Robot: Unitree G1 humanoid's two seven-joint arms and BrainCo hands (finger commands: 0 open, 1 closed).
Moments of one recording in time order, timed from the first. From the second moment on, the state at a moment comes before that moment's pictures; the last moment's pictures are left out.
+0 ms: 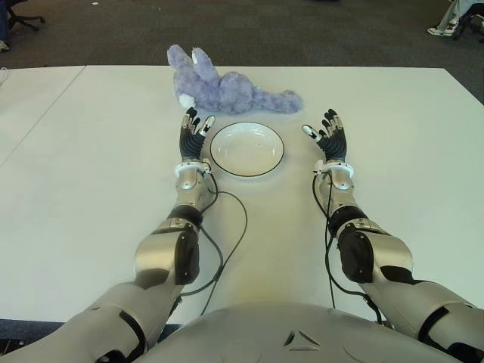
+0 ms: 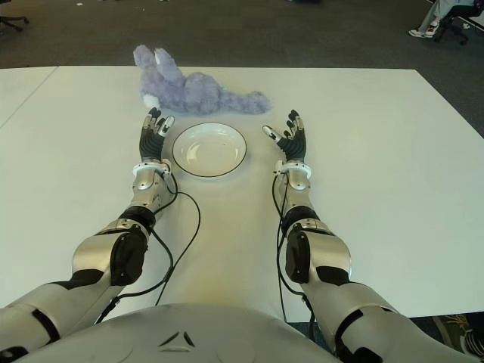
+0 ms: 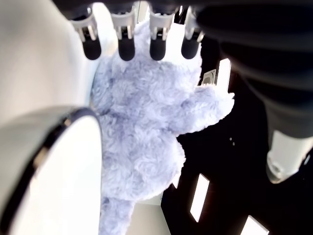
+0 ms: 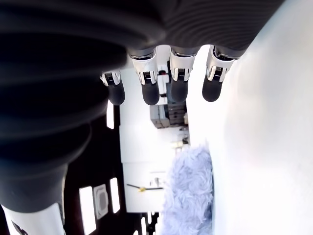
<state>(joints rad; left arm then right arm) -0.60 -0.03 0.34 1.22 -0.04 -0.60 0.07 -0.63 -0.06 -0.33 1.22 -0.03 -0.58 -0.08</state>
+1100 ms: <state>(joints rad) -0.60 0.03 0.42 1.22 -0.12 -0.62 0.05 -0.63 -0.05 -0.33 1.22 -0.03 -0.58 -0.08</state>
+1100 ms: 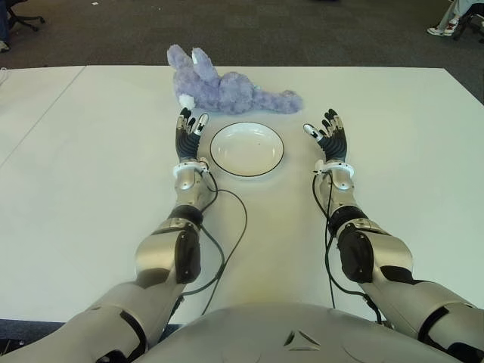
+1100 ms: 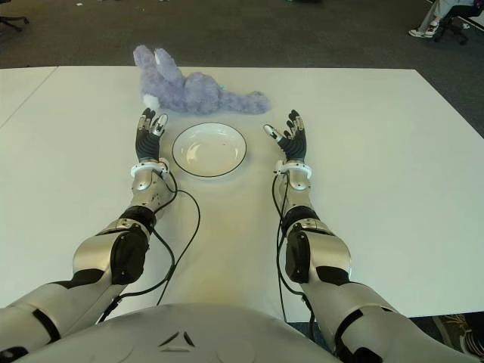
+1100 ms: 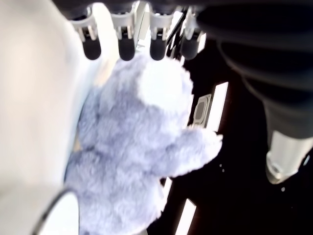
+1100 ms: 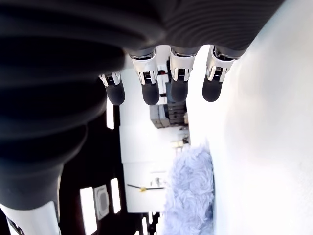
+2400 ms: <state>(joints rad) -0.62 0.26 0.44 1.28 -0.11 -0.58 0.14 -0.64 -0.06 -0.34 1.22 -0.02 -0.58 -0.08</state>
